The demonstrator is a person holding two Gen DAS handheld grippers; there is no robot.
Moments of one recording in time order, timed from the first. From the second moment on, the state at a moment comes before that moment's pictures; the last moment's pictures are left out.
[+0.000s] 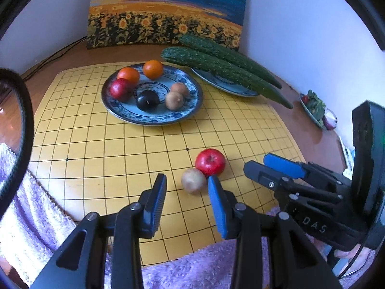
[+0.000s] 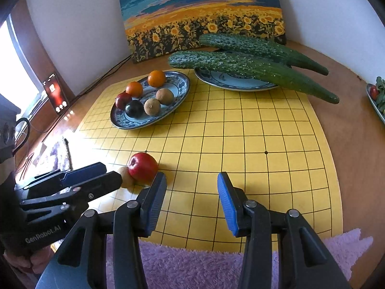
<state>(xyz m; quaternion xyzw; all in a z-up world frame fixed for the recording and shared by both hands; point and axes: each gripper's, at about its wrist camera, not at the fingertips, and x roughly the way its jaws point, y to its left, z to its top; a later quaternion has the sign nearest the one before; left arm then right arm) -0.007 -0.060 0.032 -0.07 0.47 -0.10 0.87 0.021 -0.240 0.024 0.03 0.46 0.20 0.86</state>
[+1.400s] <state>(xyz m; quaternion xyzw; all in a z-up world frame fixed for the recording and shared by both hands) -0.004 -0.037 0.032 -0.07 0.46 -0.07 0.88 0.017 -0.224 0.029 0.04 0.45 0.24 0.86</state>
